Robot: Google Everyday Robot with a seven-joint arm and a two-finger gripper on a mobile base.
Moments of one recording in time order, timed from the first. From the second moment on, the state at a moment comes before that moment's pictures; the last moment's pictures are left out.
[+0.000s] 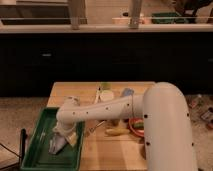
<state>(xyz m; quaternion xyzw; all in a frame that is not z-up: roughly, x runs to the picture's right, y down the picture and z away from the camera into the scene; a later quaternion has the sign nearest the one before) -0.233 0.266 0.783 -0.27 -0.31 -0.38 0.83</state>
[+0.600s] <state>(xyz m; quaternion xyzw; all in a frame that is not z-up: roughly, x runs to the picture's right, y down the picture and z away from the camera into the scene) -0.247 0.271 0.774 -0.26 -0.33 -0.41 0.81</state>
